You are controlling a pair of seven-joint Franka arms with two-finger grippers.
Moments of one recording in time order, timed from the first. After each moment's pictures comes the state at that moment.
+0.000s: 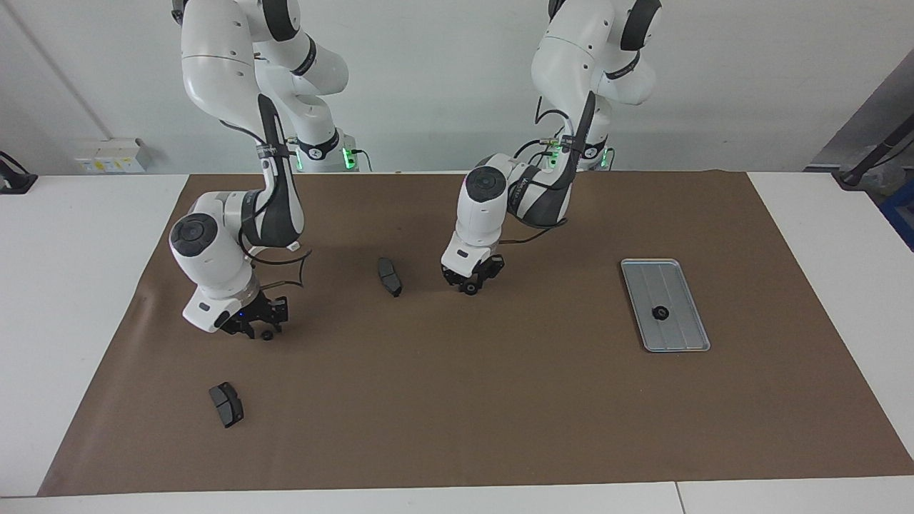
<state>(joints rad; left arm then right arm) -0.68 0.44 -0.02 -1.83 -0.05 2.29 -0.80 -0.04 0.40 0.00 -1.91 -0.04 2.30 -0.26</state>
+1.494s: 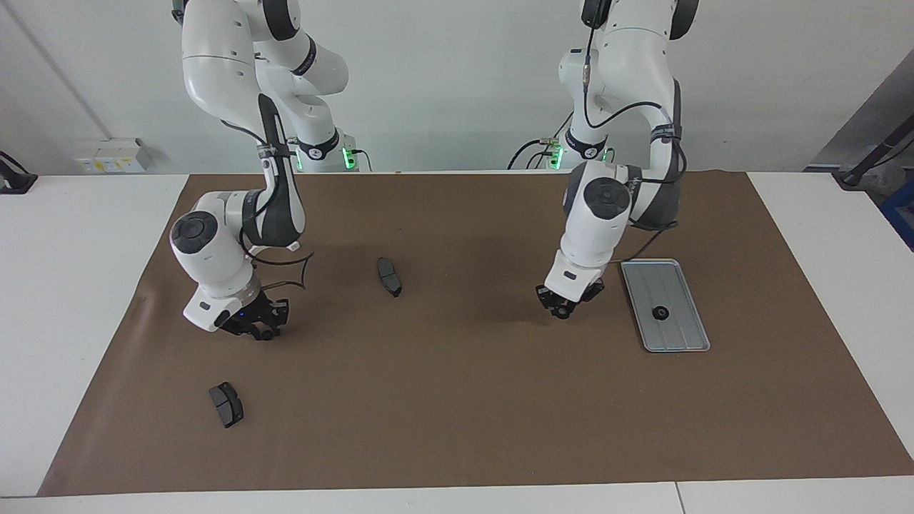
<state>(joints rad) -0.27 0.33 0.00 -1.82 0.01 2.13 -0.25 -0.04 0.40 0.00 -1.91 -0.02 2.34 -0.26</state>
